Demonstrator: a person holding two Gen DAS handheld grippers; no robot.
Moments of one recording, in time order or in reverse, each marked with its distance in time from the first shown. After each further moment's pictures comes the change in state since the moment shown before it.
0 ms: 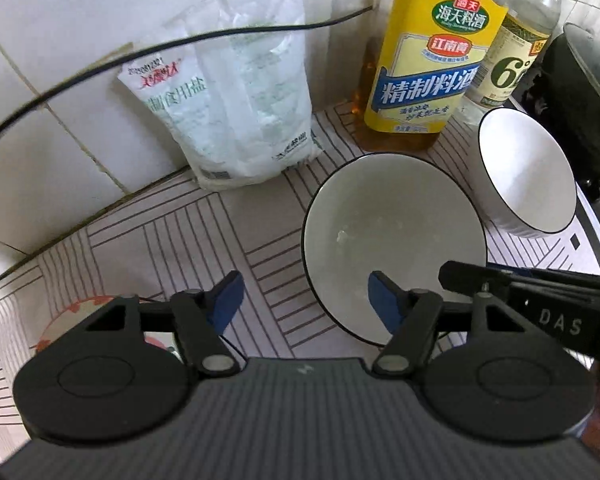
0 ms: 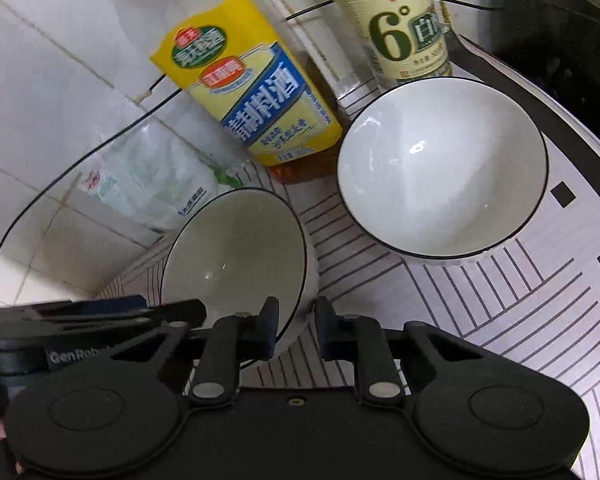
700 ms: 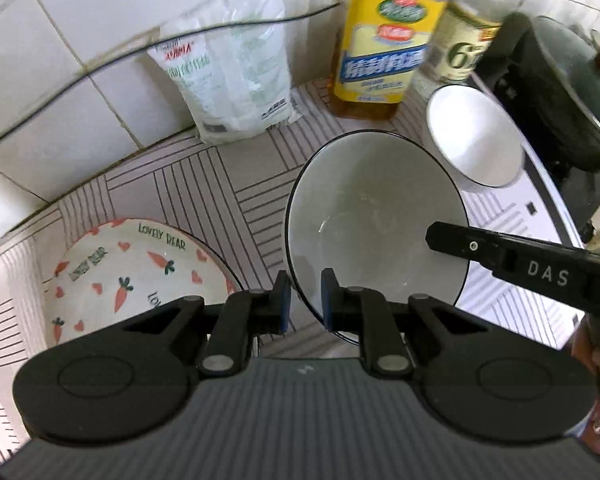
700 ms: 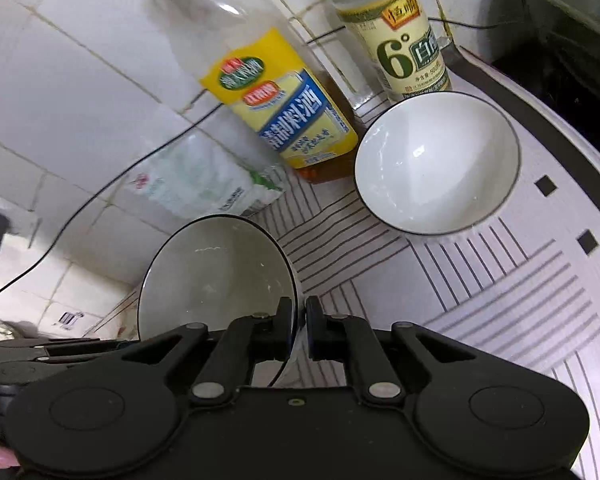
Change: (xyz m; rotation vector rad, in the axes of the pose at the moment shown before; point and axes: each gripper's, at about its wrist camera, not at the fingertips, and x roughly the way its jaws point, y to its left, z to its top) left arm -0.066 -0.022 -0.035 -0.029 0.046 -0.005; right arm -0.058 0.007 -0.012 -0.010 -0.003 0.086
